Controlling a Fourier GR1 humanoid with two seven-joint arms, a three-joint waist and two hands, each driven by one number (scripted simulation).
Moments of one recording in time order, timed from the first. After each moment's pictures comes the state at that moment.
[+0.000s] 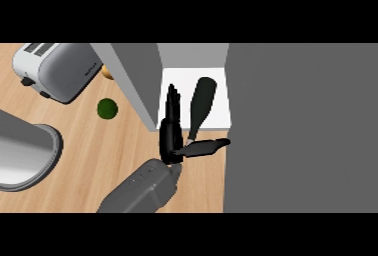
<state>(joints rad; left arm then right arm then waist) -0.56 0.00 -0.68 -0.91 0.87 0.73 -0.82 -0.10 -0.16 -0.01 -2.38 -0.33 0.13 0.57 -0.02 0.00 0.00</state>
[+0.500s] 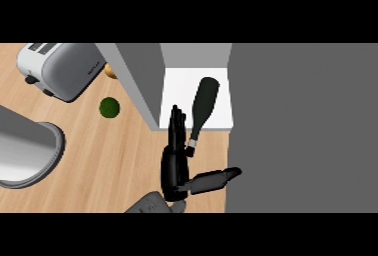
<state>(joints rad) -0.35 0.02 -0.80 -1.25 0.75 0.87 -0.78 -0.08 -0.16 -0.02 -2.39 -0.32 0.13 0.56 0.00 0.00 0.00</state>
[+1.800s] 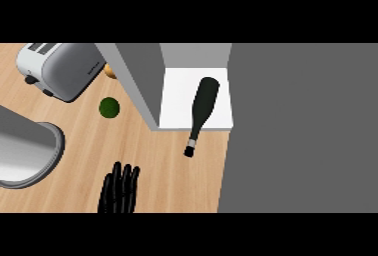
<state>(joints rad) 0.09 0.41 -0.96 -1.97 0.52 0.91 -0.66 -0.01 -0.18 0.05 -2.39 -0.34 0.27 0.57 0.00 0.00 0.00</state>
